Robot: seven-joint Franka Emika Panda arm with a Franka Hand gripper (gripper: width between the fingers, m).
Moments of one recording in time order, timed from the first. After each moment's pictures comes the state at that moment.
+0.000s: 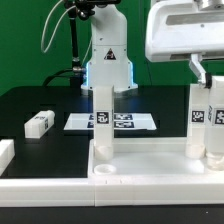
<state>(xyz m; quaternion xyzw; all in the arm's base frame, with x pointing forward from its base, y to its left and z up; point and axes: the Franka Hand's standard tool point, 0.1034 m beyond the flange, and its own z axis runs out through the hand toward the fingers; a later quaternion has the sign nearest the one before) 0.624 0.118 0.145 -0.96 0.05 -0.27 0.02</state>
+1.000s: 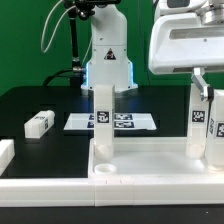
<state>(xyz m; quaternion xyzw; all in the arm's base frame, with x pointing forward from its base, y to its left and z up) 0.622 0.120 0.127 -0.96 0.04 -0.28 0.01</state>
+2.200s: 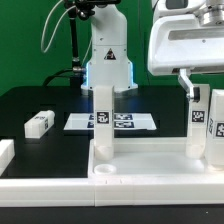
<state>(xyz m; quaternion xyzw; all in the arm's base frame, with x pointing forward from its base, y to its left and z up) 0.621 0.120 0.127 -0.96 0.04 -0.28 0.01</state>
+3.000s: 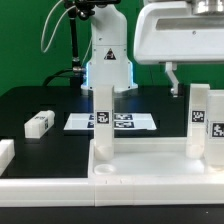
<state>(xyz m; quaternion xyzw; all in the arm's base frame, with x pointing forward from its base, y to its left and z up) 0.646 0.099 0.143 -0.99 0.08 -0.12 0.00</state>
